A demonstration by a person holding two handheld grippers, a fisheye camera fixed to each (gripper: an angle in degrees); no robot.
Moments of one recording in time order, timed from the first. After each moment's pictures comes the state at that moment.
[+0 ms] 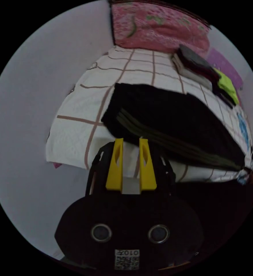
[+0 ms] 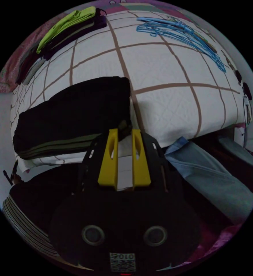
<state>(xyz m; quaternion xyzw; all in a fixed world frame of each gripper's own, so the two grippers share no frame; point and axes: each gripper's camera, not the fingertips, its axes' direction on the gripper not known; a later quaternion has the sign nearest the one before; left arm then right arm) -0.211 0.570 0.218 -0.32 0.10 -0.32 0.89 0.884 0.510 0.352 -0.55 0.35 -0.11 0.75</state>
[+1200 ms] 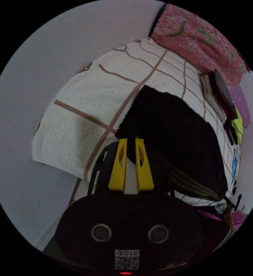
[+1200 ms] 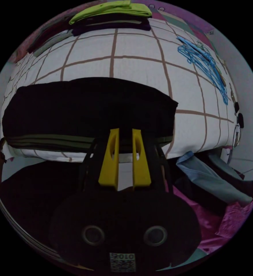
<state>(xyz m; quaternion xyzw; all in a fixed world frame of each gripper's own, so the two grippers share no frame) -0.283 0.632 0.280 -0.35 0.12 -0.43 0.82 0.769 0.591 0.353 -0.56 0.36 -0.23 0.71</state>
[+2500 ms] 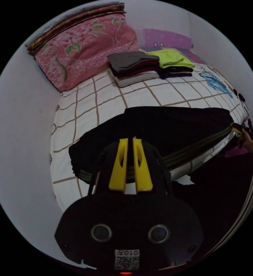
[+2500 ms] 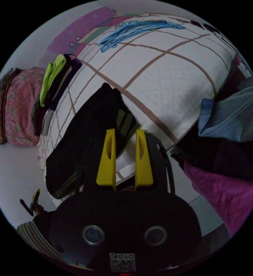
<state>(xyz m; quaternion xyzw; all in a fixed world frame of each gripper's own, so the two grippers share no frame) -0.084 0.424 0.182 -0.23 0.17 -0.07 0.95 0.893 0.606 0.157 -0.38 0.29 0.10 0.87</state>
